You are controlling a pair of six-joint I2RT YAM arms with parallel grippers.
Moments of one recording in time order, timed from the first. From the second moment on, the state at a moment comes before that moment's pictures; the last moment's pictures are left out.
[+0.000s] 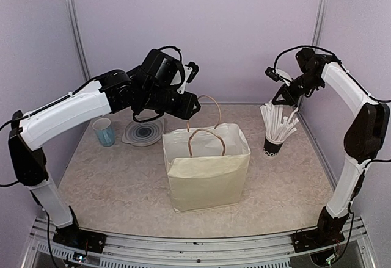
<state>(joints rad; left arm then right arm) -0.94 1.72 1.78 -0.68 -0.19 -0.24 0.11 1.85 1.95 -1.17 -0.49 -0.69</state>
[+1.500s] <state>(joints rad) -0.93 1.57 1.69 -0.69 -0.26 -0.27 0.30 1.31 2.01 -1.14 -1.06 -0.57</state>
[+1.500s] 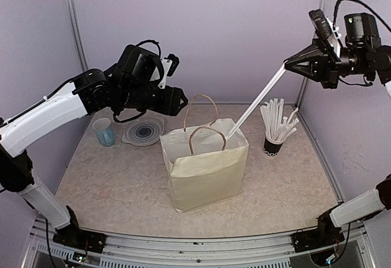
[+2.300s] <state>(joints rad) -0.95 1.46 1.57 -0.66 -0.33 -0.33 0.72 1.55 1.79 -0.88 -0.83 -0.53</state>
